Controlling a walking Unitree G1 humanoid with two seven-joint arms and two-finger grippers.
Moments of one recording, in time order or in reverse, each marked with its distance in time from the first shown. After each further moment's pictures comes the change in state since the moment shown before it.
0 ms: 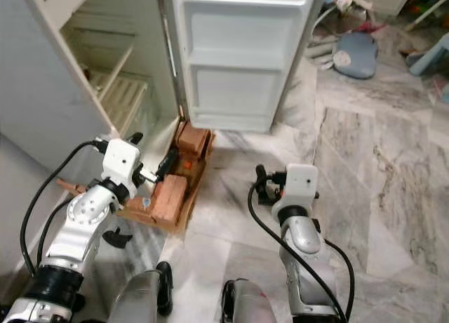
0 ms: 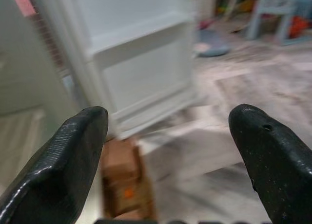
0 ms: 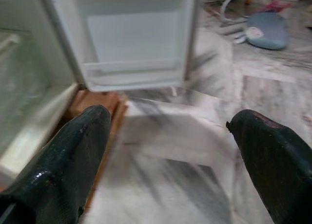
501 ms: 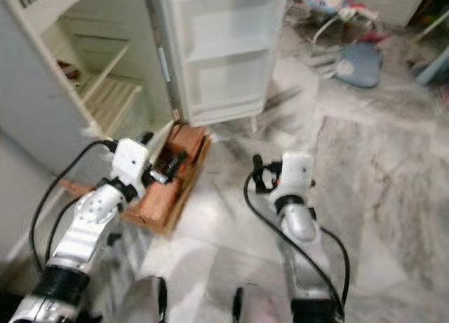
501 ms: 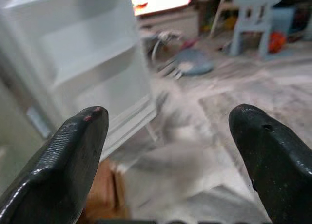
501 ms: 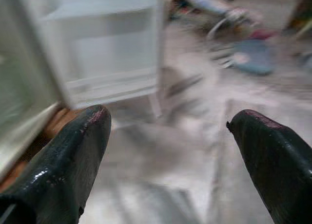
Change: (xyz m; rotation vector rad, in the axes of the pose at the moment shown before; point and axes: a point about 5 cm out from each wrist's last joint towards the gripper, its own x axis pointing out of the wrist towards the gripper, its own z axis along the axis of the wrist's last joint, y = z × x) left arm 0.007 -0.011 0.010 0.013 -0.033 -0.062; right arm 0.014 -0.003 0.009 -0.017 -0.049 -0.024
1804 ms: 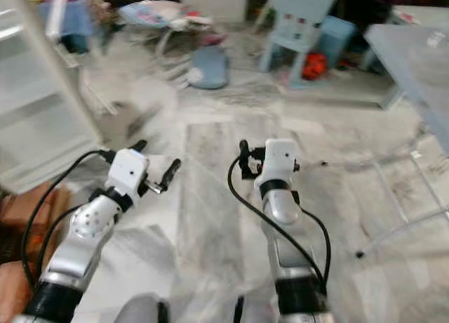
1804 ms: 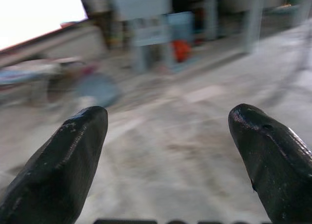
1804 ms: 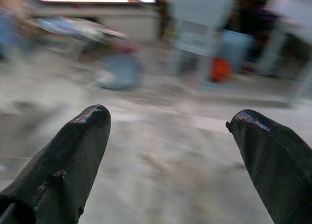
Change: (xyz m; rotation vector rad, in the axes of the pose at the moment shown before) left arm -0.021 -0.002 -0.019 0.010 0.087 0.102; right arm 0.017 0.024 0.010 -0.053 -0.058 0.059
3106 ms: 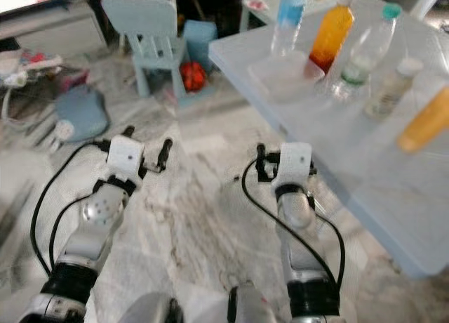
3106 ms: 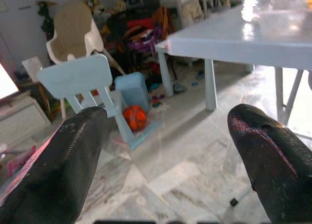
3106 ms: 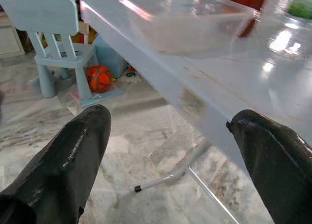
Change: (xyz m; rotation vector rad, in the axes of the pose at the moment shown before) left arm 0.020 0.025 0.015 0.031 -0.094 0.219; right arm -0.001 -0.007 -0.005 0.004 -0.011 -0.043
